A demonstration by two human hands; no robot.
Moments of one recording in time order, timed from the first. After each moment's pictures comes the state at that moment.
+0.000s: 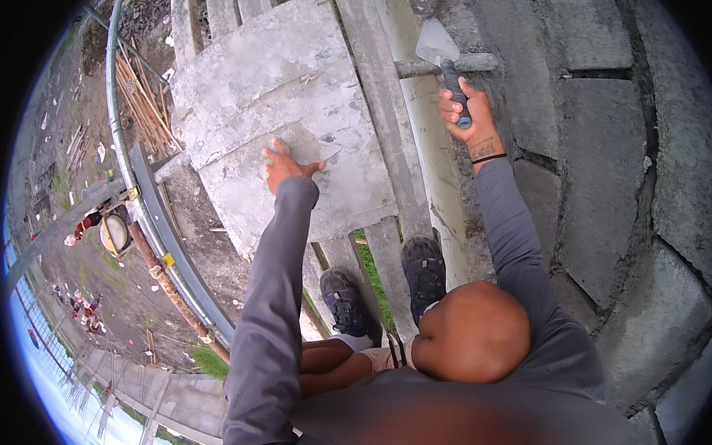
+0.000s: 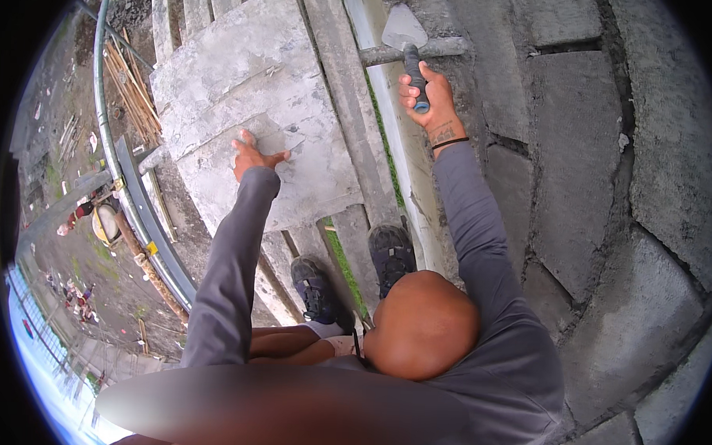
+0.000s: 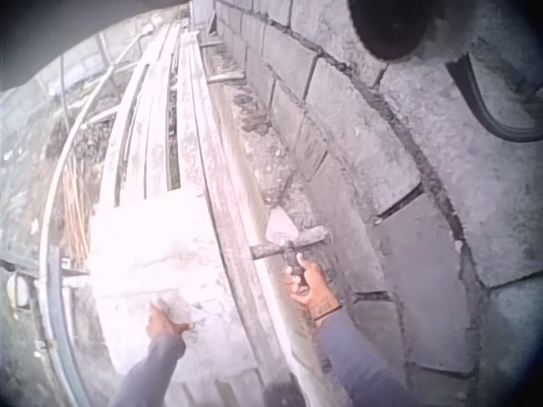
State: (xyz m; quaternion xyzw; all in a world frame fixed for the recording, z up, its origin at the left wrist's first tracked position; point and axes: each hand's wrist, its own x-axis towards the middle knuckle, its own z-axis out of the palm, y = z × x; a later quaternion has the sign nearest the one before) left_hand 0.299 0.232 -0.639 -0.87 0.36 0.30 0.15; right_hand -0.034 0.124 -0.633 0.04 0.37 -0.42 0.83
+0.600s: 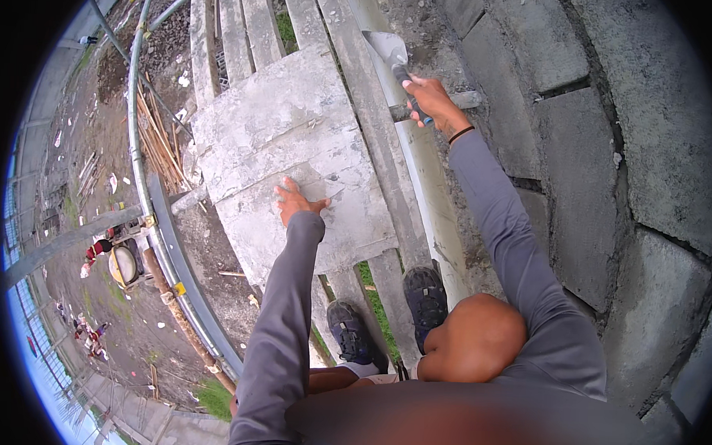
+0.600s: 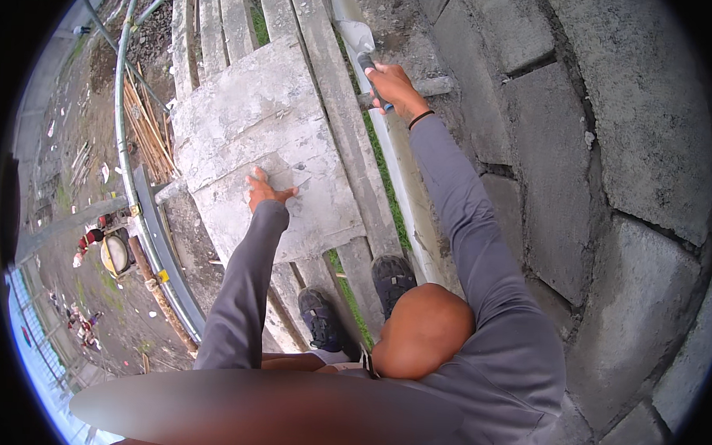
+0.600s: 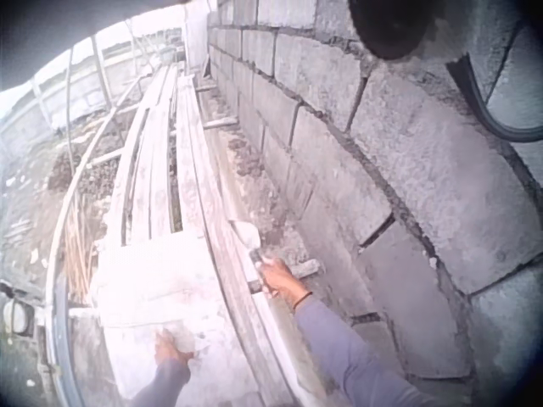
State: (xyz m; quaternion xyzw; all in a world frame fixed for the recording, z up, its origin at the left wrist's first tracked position) left_hand 0.299 0.236 -0.642 -0.87 0.37 0.32 0.13; right_hand 0.003 0.042 -0.616 -0.37 0.62 -0.26 0.64
